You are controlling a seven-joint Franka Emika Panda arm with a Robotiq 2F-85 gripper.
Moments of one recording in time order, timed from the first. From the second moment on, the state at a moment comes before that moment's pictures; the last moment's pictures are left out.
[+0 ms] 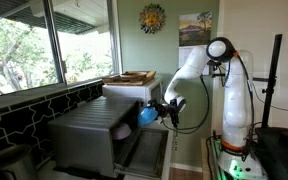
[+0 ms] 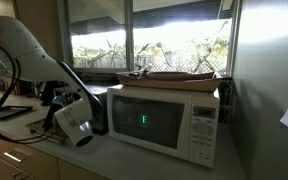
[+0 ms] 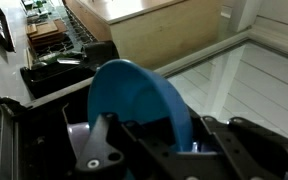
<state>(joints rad) -0.15 0.01 -0.12 -2.69 1.78 1.17 -0.81</state>
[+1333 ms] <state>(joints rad) -0.09 0.21 -0.10 -2.60 2.05 1.10 -1.12</state>
